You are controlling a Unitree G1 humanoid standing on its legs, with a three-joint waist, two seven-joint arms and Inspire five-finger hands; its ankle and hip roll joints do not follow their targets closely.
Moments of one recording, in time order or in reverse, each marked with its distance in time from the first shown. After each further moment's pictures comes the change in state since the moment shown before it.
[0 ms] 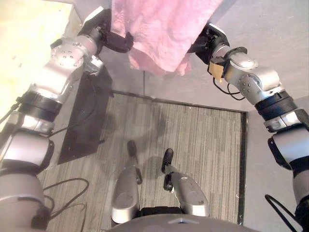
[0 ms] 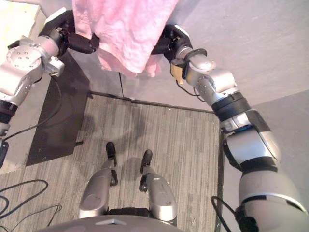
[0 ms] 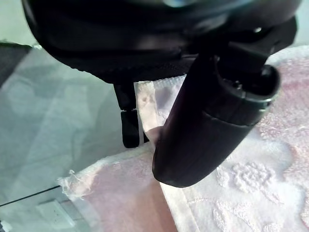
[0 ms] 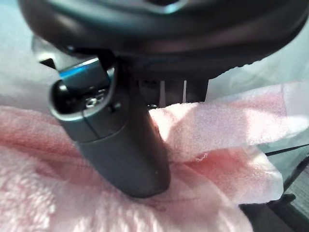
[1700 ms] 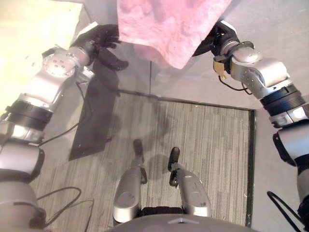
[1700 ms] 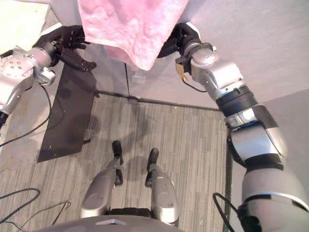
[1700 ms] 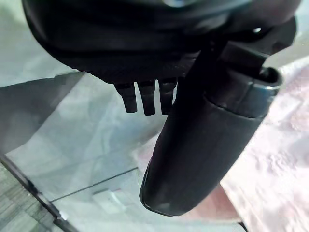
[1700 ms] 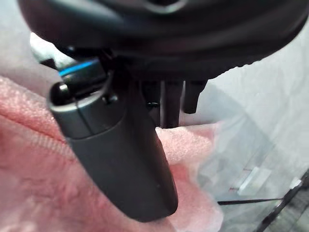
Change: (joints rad) left arm 0.143 0.081 0.044 -0.136 0.056 0.031 -0.131; right arm -0.050 -0.046 0.005 -0.027 -0.202 0.217 -0.119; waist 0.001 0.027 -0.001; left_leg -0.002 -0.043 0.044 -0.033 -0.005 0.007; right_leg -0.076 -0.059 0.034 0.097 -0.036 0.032
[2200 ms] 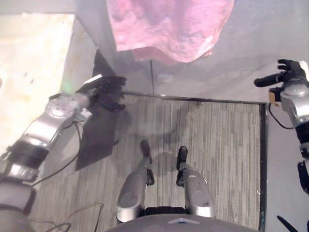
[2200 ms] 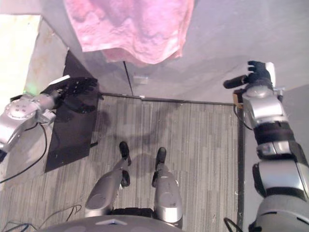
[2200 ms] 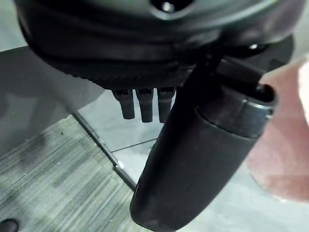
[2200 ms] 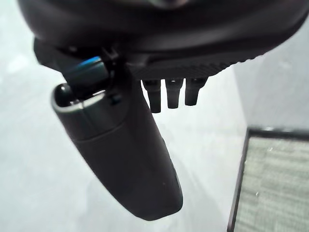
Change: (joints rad) left arm 0.461 0.011 0.167 -0.139 0.009 0.007 -0.055; right arm 0.481 -0.174 -0.413 0.062 -0.442 0.090 -0.097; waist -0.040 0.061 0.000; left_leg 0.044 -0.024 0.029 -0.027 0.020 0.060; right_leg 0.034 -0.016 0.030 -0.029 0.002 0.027
